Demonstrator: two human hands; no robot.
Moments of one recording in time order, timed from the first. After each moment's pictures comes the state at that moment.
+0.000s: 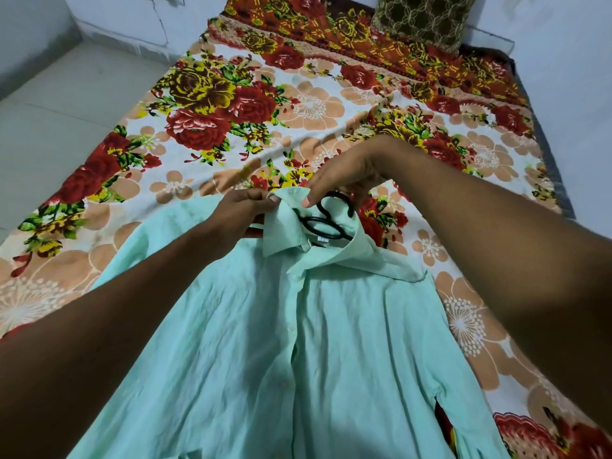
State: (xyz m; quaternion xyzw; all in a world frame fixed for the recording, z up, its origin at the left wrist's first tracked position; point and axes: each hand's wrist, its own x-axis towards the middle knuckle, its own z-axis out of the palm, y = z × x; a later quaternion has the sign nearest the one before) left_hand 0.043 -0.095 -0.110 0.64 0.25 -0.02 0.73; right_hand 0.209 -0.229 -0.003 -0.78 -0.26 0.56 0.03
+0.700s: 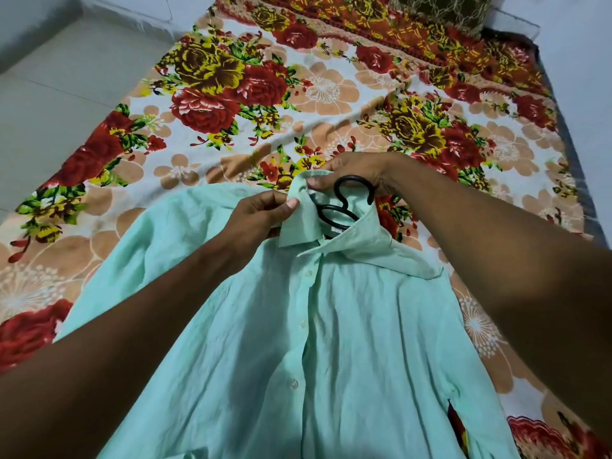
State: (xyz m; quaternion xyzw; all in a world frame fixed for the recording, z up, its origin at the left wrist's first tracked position) left_hand 0.027 -0.115 -0.136 0.58 0.21 0.03 0.79; right_hand 0.214 -0.232 -0.058 -0.79 -0.24 0.50 0.23
